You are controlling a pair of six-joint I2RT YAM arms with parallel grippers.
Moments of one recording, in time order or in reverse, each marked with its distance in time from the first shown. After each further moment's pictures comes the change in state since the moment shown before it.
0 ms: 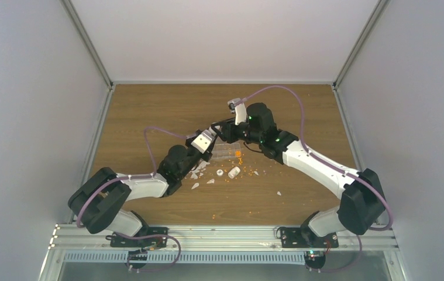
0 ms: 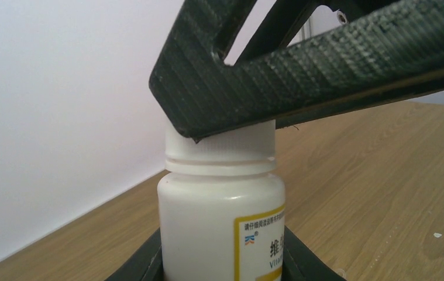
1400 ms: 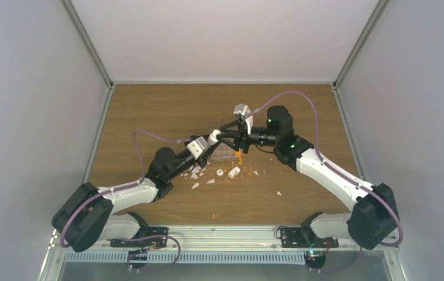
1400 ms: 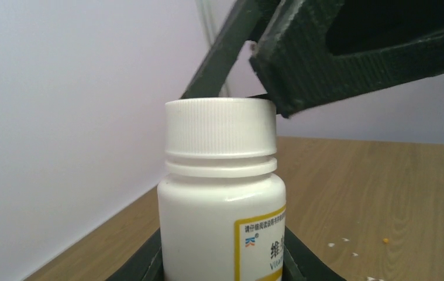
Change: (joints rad) left arm 0.056 -0.184 -0.059 -0.037 0.375 -0.021; right arm -0.106 -0.137 -0.142 0.151 -0.503 -0.359
